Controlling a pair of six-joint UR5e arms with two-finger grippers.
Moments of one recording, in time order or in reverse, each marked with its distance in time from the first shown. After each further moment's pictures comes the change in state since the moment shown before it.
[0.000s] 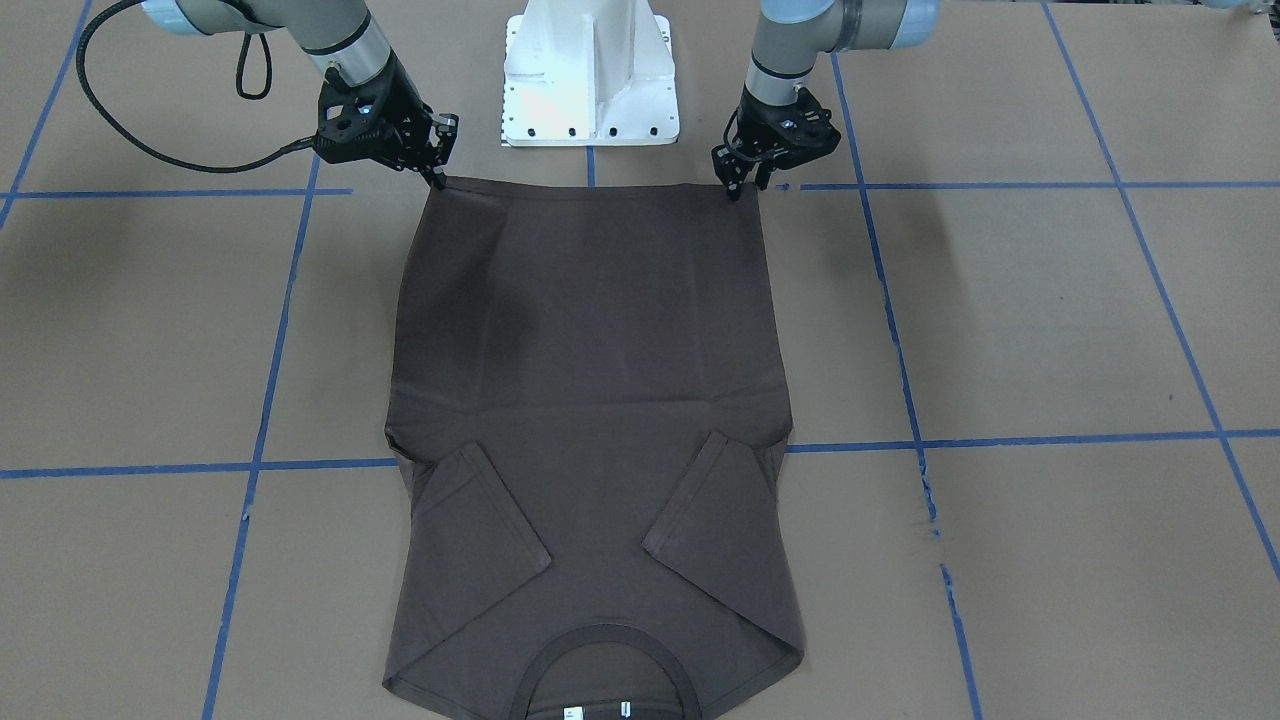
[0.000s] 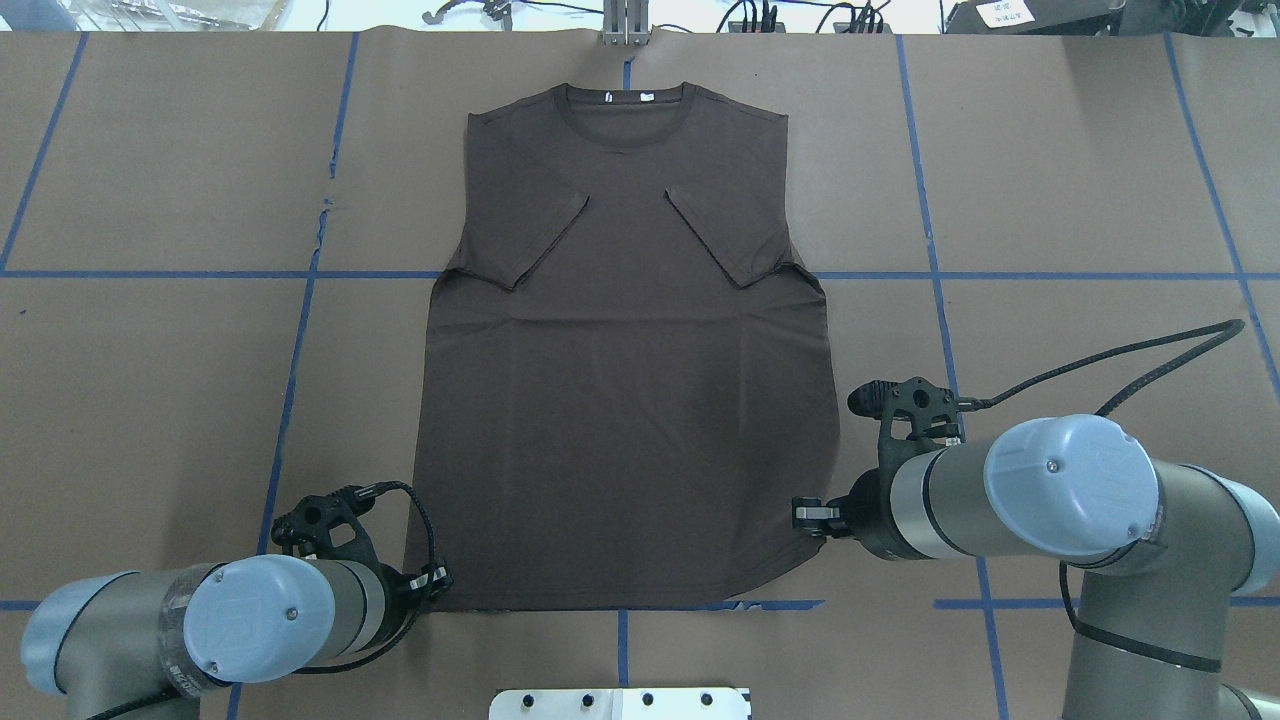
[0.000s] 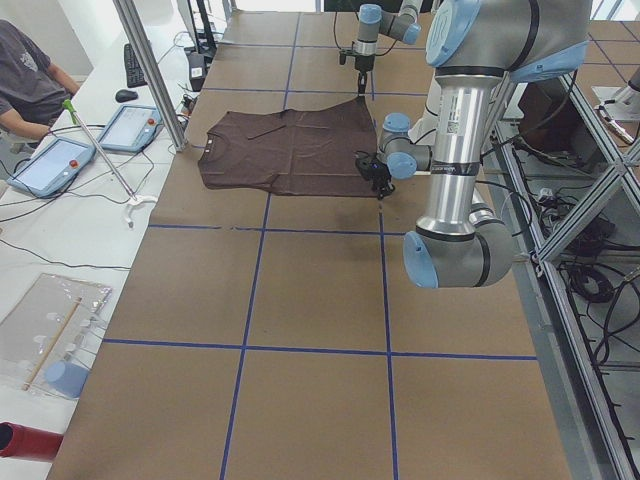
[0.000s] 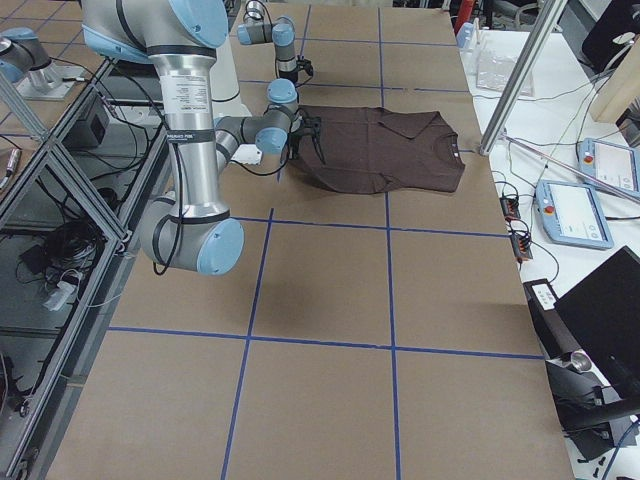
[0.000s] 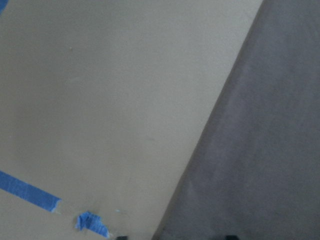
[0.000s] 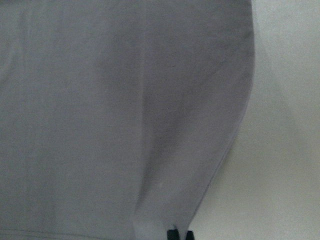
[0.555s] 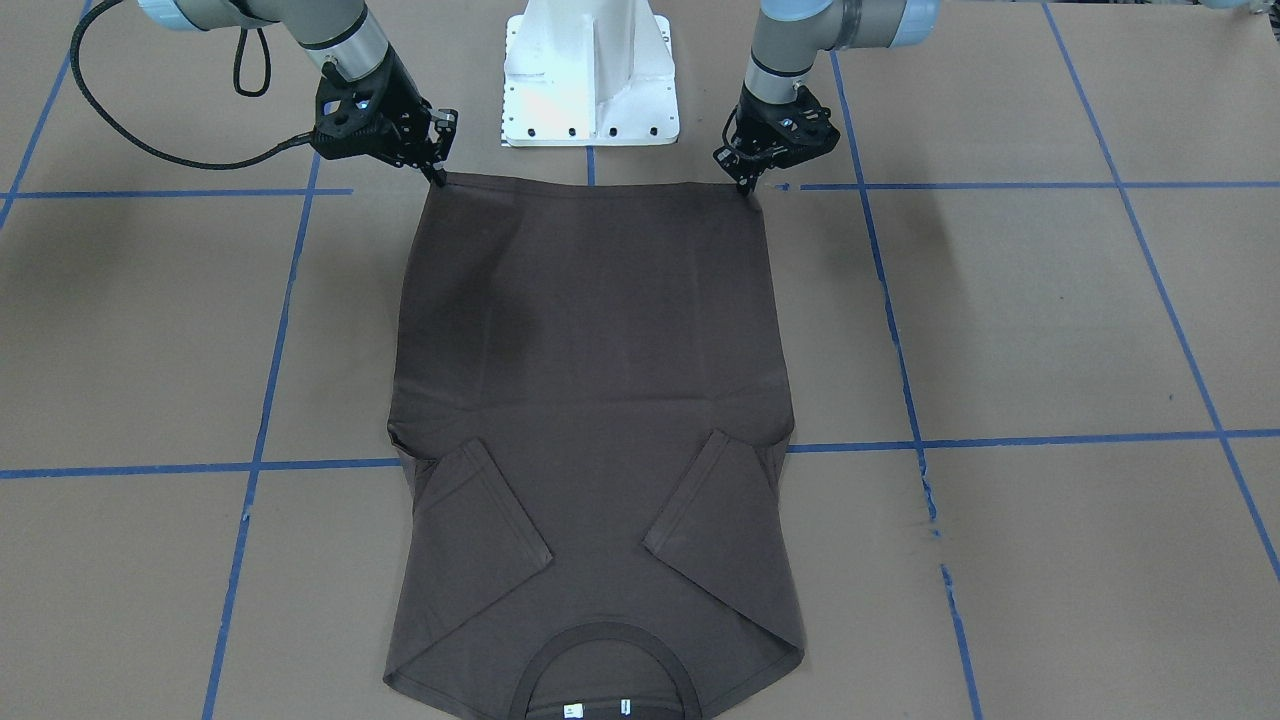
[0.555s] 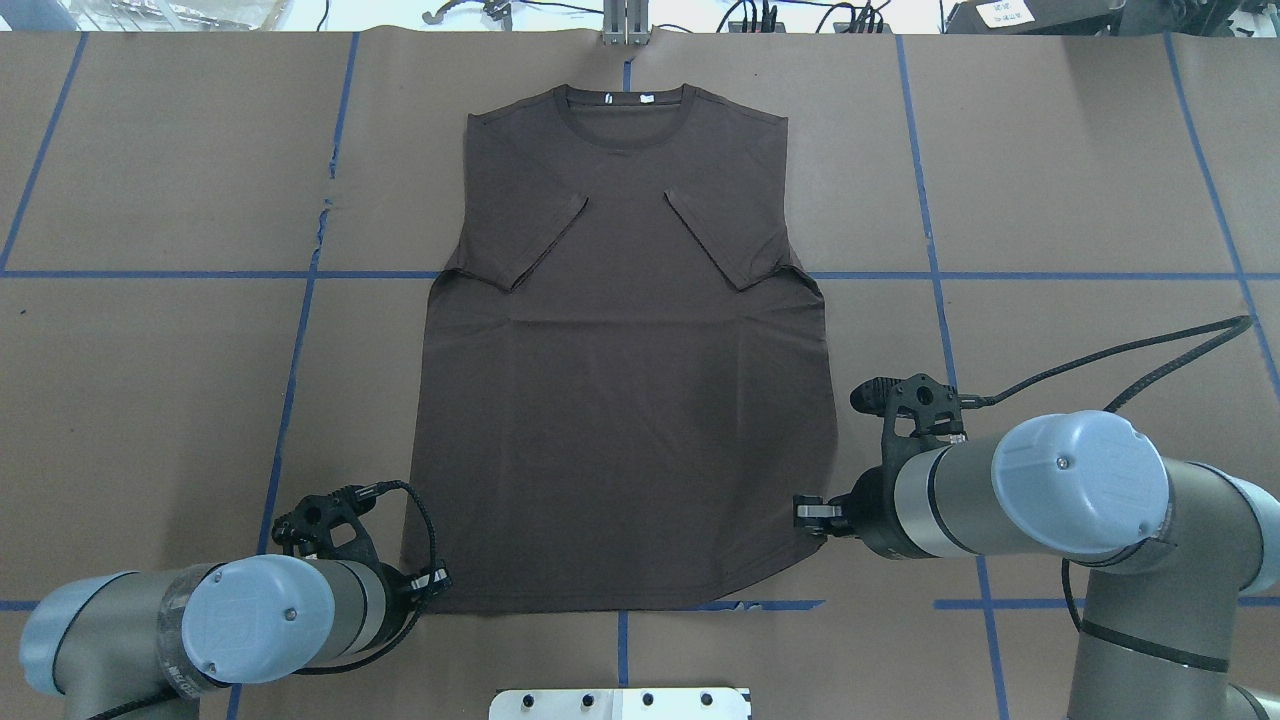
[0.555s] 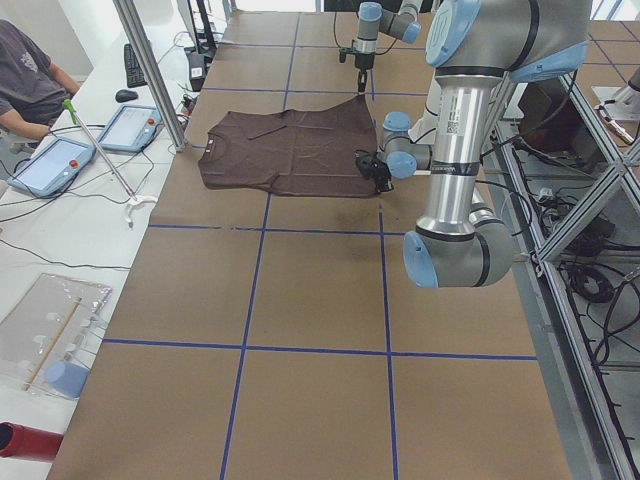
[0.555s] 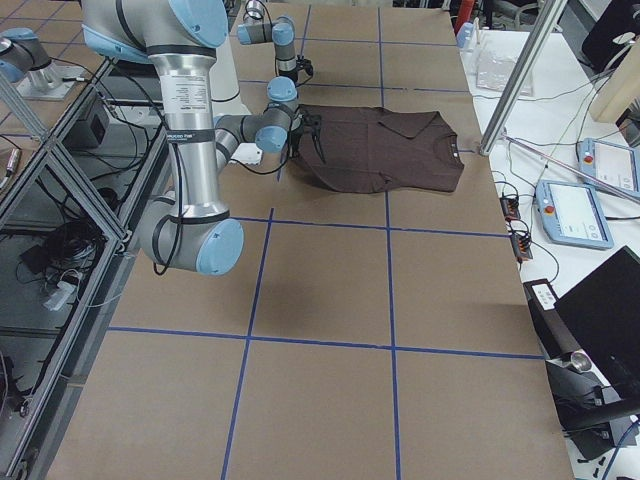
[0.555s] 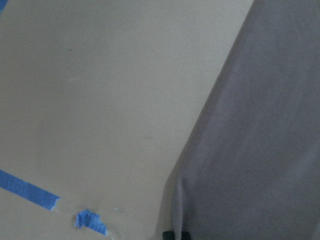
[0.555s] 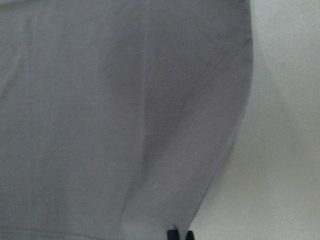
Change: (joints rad) left arm -0.001 -0.002 -0.012 0.003 0.000 0.001; right arm 0.006 -0.002 0.011 -0.001 0.008 0.000
